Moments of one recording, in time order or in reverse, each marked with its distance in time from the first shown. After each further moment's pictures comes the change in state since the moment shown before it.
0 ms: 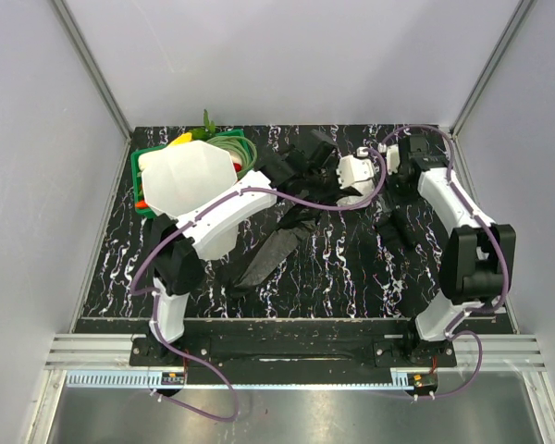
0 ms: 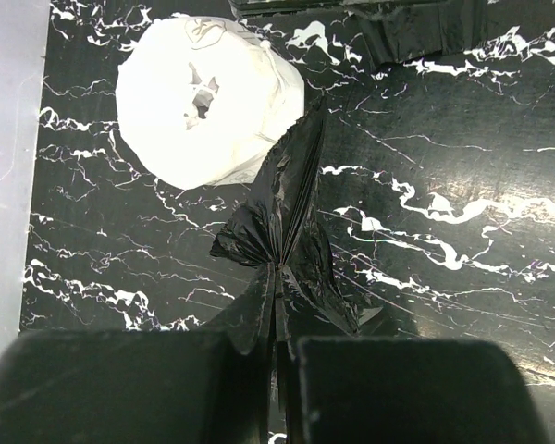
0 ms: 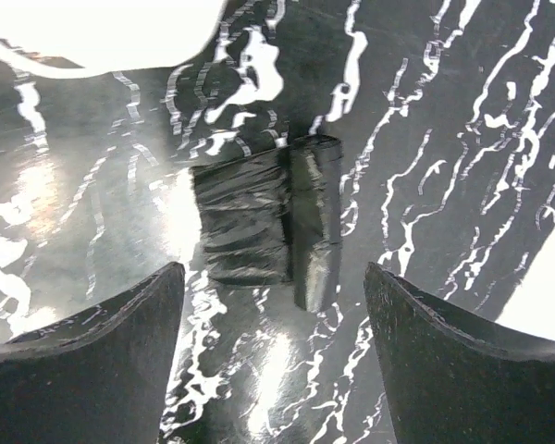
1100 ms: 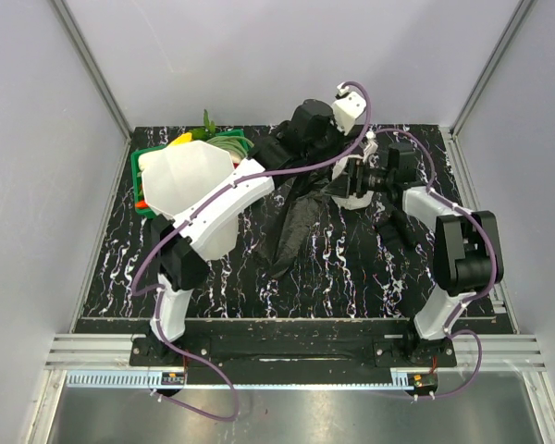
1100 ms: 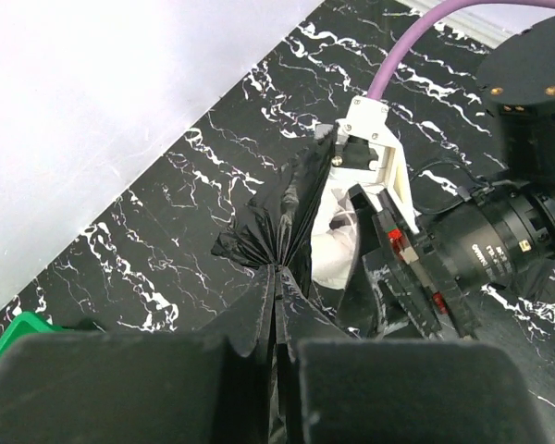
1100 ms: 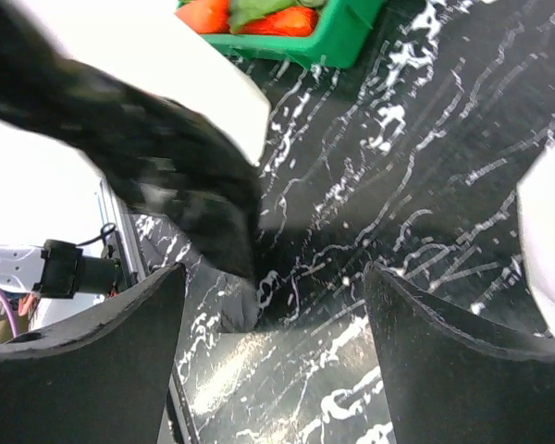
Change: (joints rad) left arm 0.024 0.039 0.239 0.158 -0.285 -0.426; right arm 0.035 0.043 -0.240 0.835 -1.078 0.547
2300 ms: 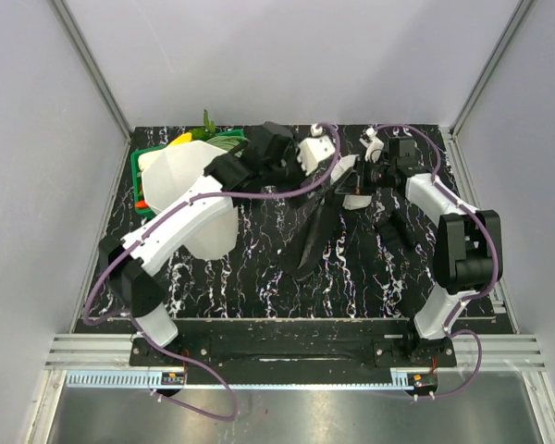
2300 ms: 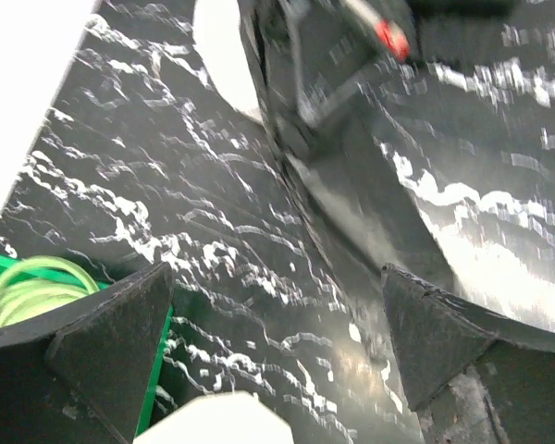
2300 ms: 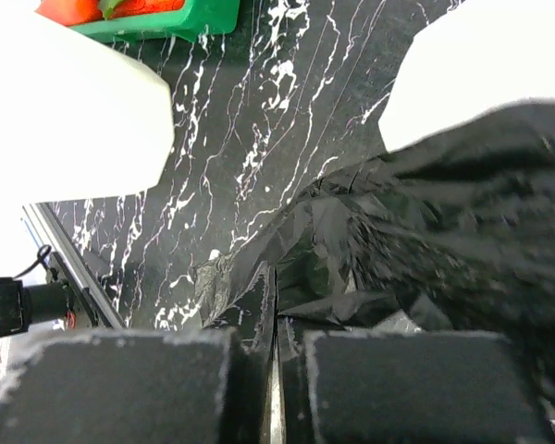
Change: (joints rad) left arm 0.073 -0.292 -0.385 -0.145 0.255 0.166; right arm 0.002 0.021 0.130 -0.301 0.233 -0.069
